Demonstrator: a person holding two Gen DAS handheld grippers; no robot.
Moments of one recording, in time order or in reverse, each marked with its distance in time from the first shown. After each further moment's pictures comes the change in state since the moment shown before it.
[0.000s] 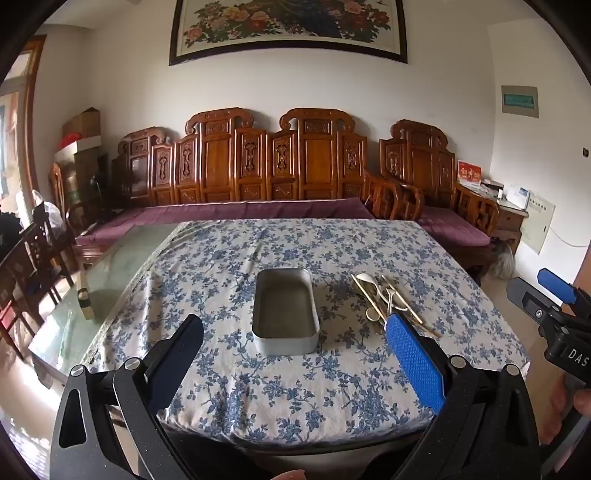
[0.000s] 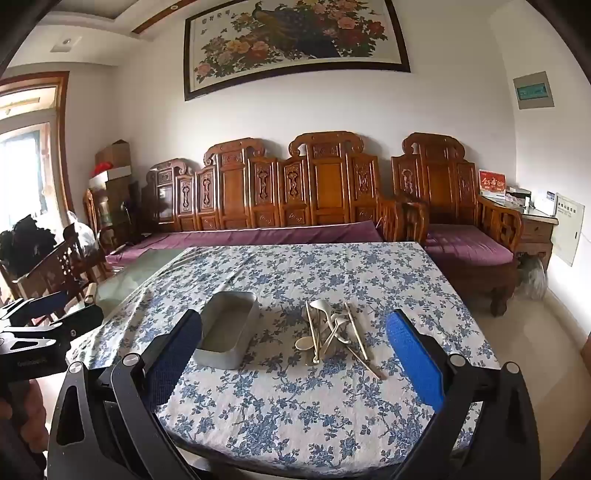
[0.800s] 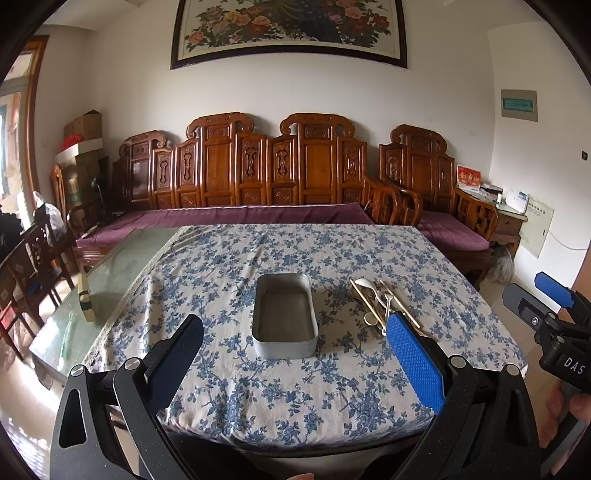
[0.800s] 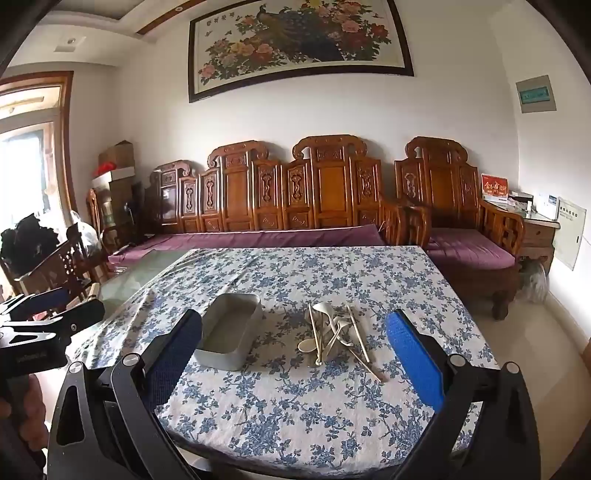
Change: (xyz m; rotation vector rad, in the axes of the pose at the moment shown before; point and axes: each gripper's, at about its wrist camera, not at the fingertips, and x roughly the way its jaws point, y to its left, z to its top) left arm -0.010 -0.006 0.011 0.006 -0.016 0.004; right arm -0.006 0.006 0.008 -0.012 -0.007 0.002
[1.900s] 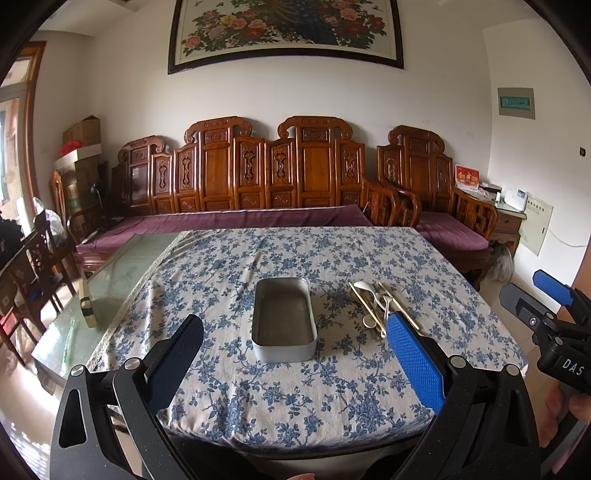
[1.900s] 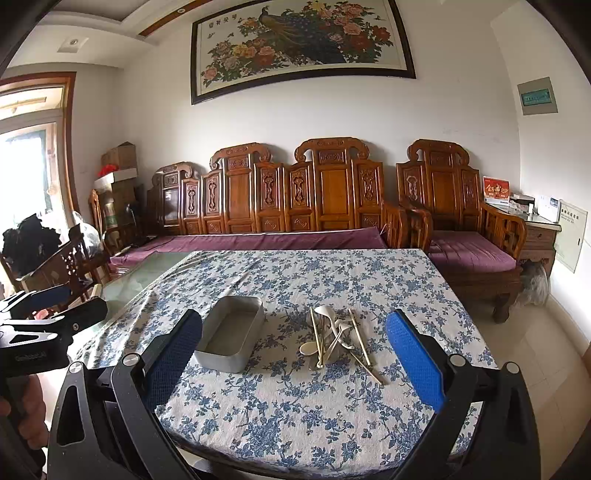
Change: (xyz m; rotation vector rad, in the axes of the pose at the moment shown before) left arm -0.004 -0.001 0.001 0.006 -0.015 0.000; right arm -0.008 0.007 0.006 -0.005 -0.008 0.007
